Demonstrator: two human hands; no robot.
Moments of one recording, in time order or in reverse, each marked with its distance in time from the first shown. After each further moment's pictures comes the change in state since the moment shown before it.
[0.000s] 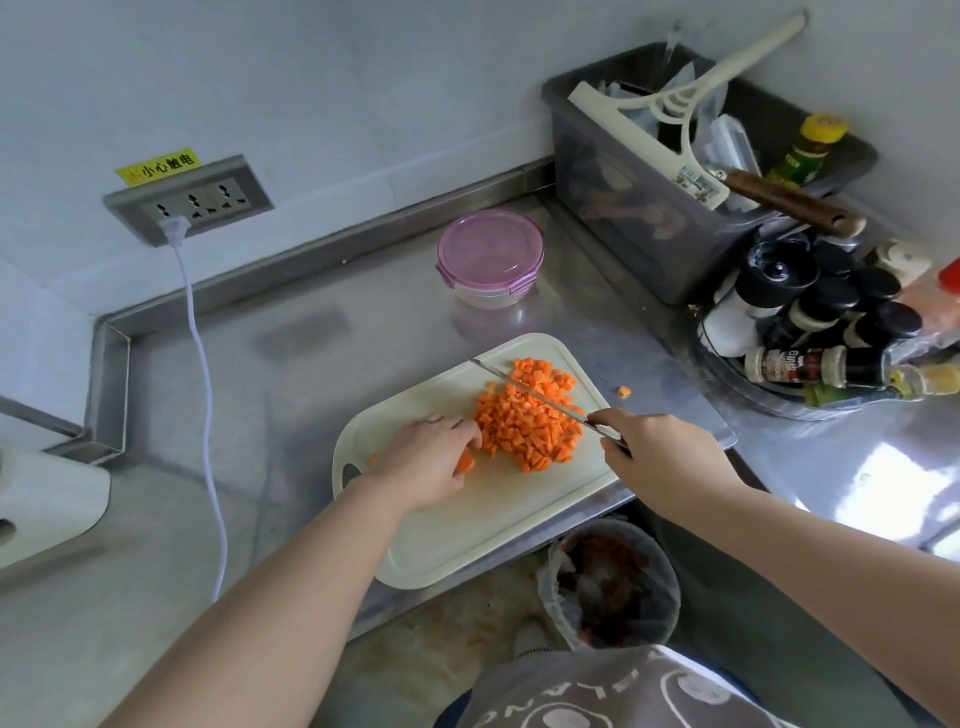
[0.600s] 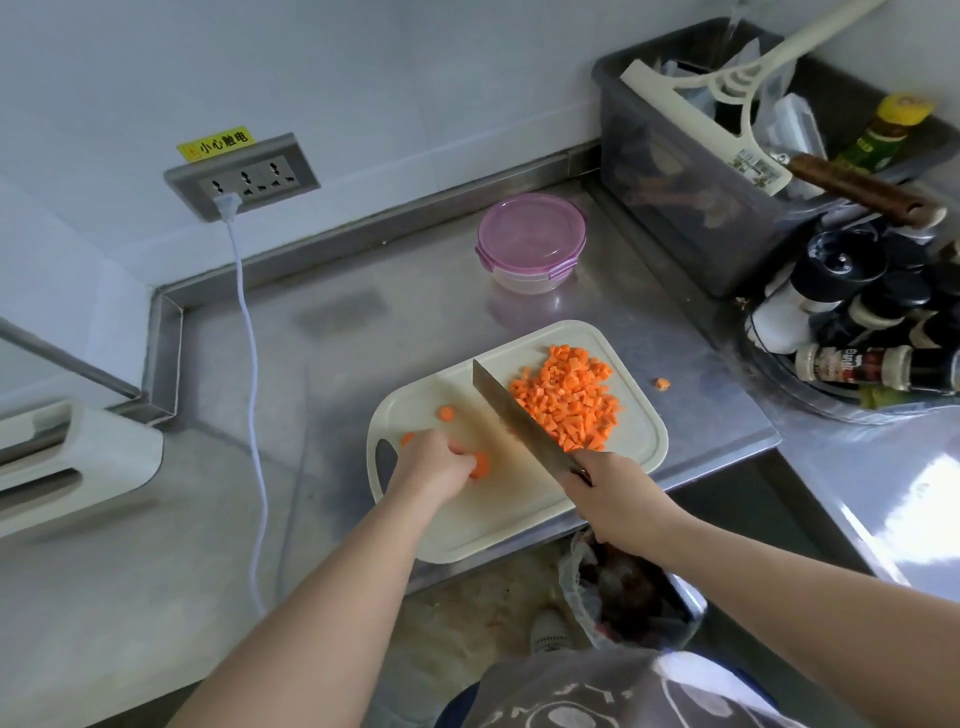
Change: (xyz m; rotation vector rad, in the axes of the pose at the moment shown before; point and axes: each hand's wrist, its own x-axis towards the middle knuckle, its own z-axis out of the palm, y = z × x) left_hand -0.030 0.013 0.007 -0.793 0.009 -0.789; right_hand -0.010 -0.055 0.038 0.527 -0.284 0.065
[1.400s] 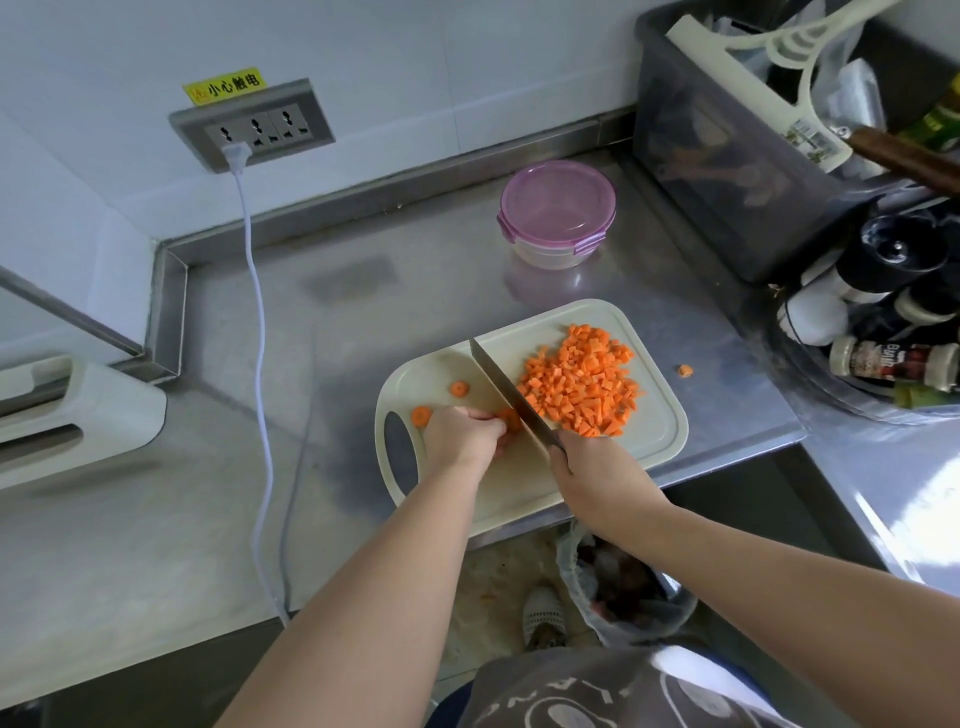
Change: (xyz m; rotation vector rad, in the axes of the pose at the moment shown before) left_hand 0.010 0.009 0.026 -0.565 0.108 -0.156; right_hand 0.012 -0.015 0.021 -0.191 0.019 -0.067
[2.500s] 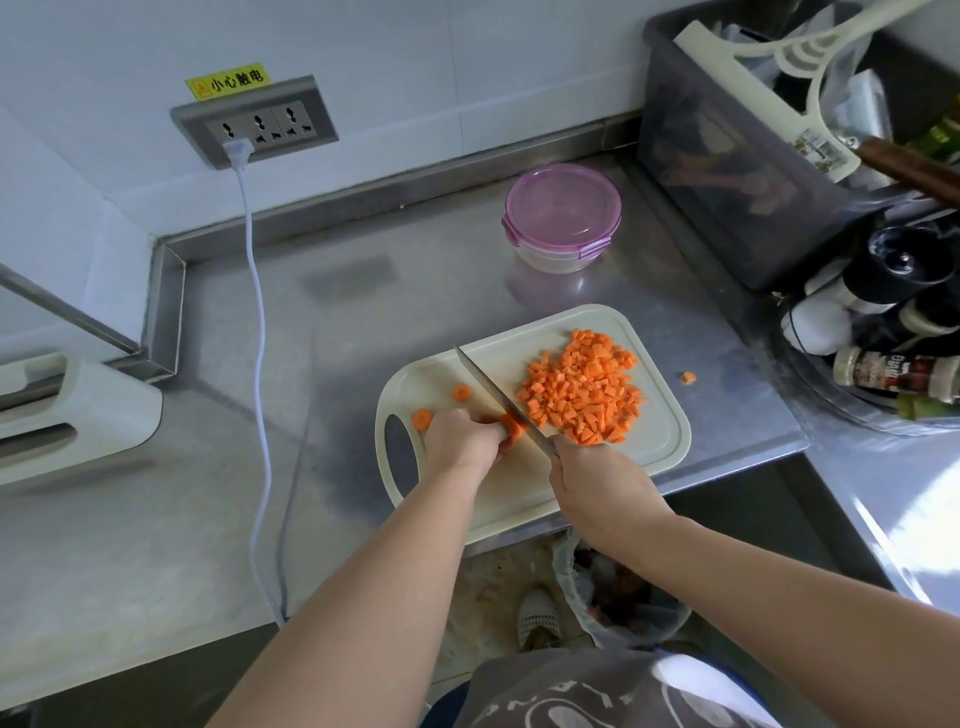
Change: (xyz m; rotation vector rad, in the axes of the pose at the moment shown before) left_hand 0.012 -0.004 0.001 -0.014 -0.037 -0.026; right_hand 0.005 -0.002 0.005 -0.228 -0.017 -0.020
